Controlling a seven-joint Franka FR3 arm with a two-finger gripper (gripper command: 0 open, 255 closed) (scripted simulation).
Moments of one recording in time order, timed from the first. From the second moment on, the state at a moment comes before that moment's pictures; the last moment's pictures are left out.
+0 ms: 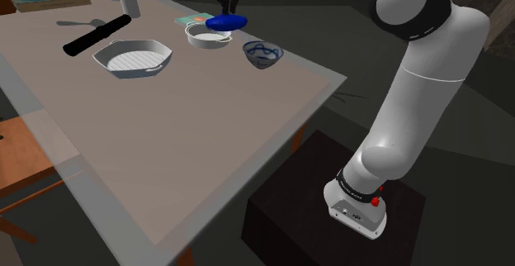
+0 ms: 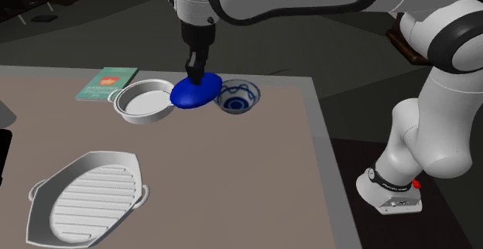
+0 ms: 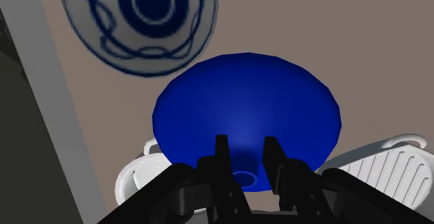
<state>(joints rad) 0.02 0.17 -0.01 -1.40 -0.08 1.73 0.02</state>
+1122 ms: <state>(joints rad) -0.10 -0.14 -0.12 -1.75 -0.06 1.79 -0.20</state>
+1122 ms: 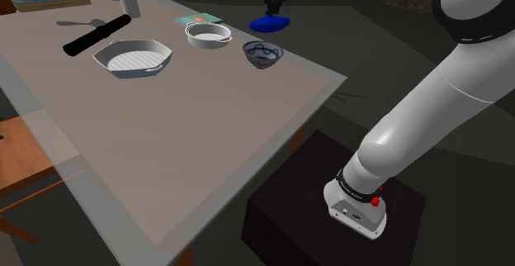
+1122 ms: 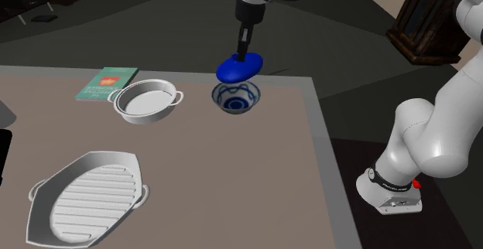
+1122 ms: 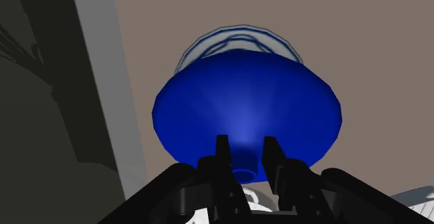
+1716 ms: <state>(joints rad) -0.10 -0.16 -0.12 -1.89 -0.06 1.91 -0.19</state>
